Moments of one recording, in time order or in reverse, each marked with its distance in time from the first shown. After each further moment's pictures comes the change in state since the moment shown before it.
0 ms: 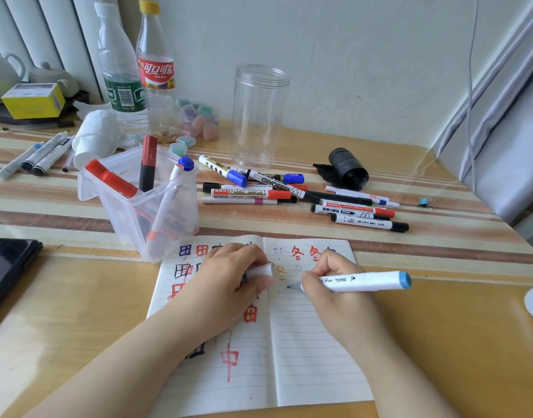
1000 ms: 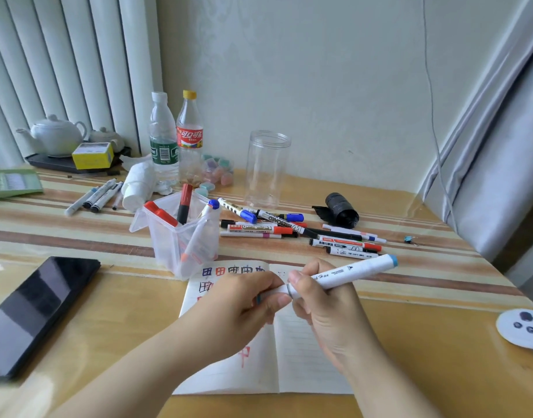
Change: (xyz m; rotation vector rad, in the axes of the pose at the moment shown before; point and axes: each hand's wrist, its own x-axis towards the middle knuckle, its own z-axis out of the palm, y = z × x) left_hand -0.035 0.061 -0.048 -0.146 -0.003 0.182; right_hand -0.029 -0.069 -0.002 0.636 -0.165 -0.013
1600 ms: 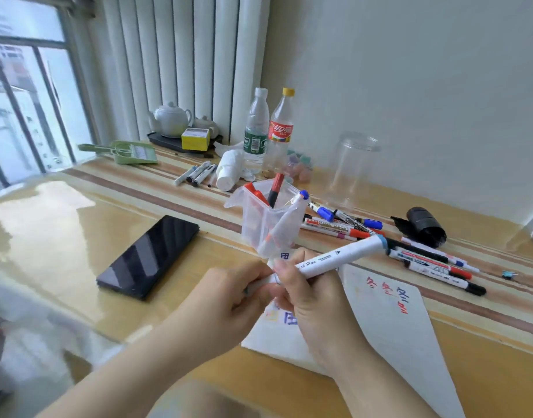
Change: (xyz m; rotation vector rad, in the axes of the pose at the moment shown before) left_hand -0.090 -0.002 -0.051 0.143 0.330 -0.124; right_hand -0.010 0.014 0.098 -0.015 -0.318 0.007
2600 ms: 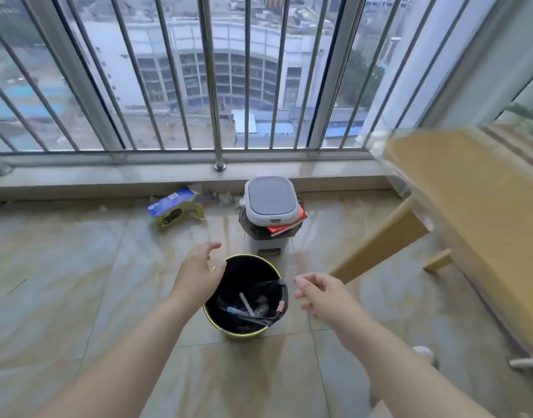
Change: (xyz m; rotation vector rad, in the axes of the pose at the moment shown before) left_hand -0.436 -0.134 -0.223 0.408 0.852 -1.436; right_hand -0.058 0.185 0.387 -0.508 -0.947 0.562
